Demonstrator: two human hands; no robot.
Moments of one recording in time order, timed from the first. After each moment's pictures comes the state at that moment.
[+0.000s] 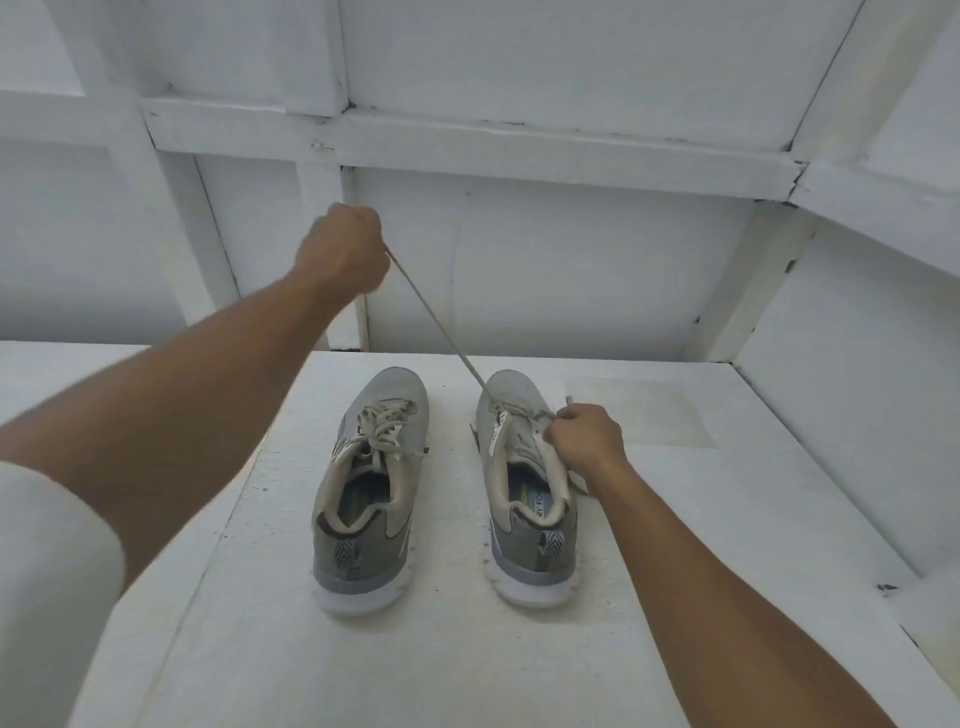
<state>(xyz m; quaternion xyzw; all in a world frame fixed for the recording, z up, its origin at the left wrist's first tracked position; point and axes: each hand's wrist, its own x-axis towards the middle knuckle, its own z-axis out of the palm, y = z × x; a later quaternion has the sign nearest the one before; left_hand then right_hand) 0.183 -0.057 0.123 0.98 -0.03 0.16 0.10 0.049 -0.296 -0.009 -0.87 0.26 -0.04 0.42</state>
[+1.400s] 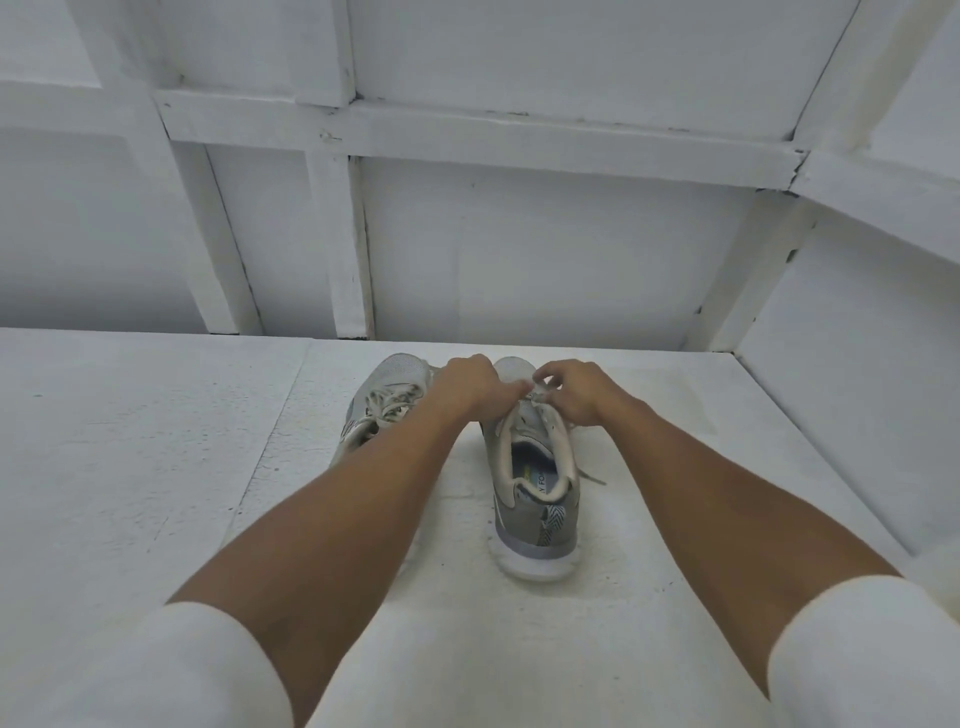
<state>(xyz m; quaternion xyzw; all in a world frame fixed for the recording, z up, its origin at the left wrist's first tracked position) 0.108 -0.153 0.006 0.97 -0.11 -0.08 0.22 0.097 -0.323 -0.002 -0.98 0.04 0.06 0.20</state>
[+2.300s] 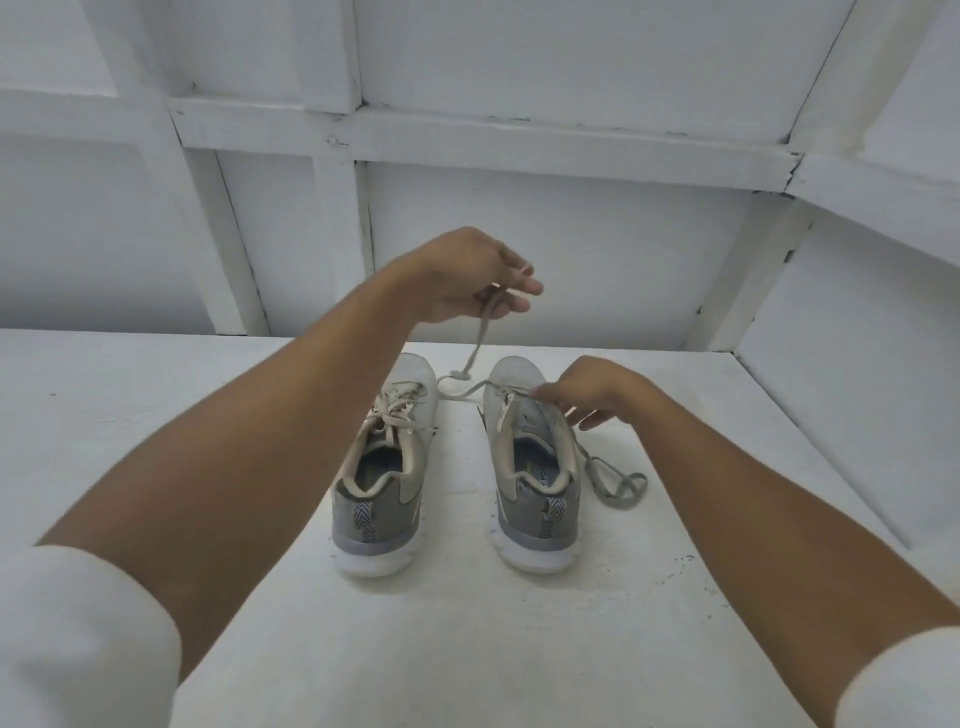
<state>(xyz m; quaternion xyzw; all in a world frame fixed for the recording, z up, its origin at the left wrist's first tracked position) 0.103 -0.125 0.137 0.75 -0.16 -0.21 0.61 0.070 -0.310 0.040 -0.91 0.14 0.18 0.34</state>
